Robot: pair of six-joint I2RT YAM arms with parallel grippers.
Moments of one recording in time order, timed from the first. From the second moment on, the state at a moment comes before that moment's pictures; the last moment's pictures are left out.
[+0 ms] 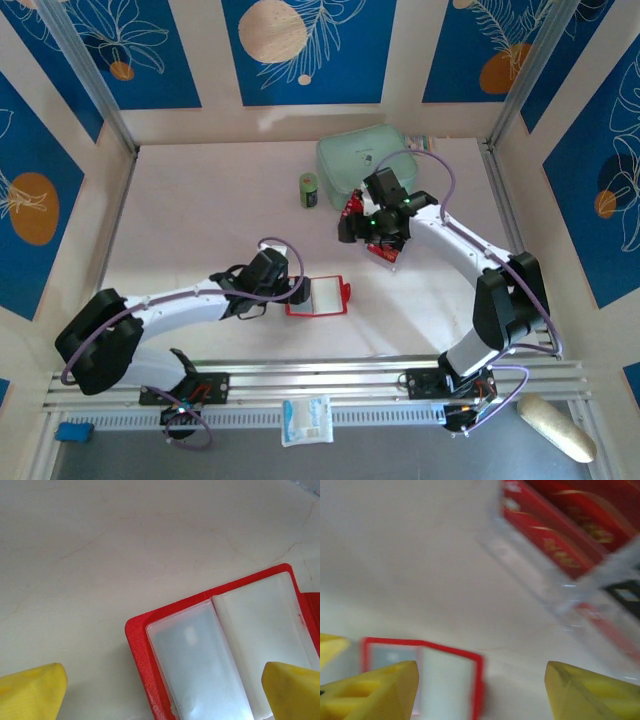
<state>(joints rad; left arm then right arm) -0.82 1.35 0.63 -0.20 -0.10 -0.62 0.46 1.58 1.22 -0.77 -0.17 0.36</state>
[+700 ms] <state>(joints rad) -0.82 1.34 0.60 -0.20 -0.10 -0.62 0.49 1.76 1.30 -0.92 0.23 0.12</state>
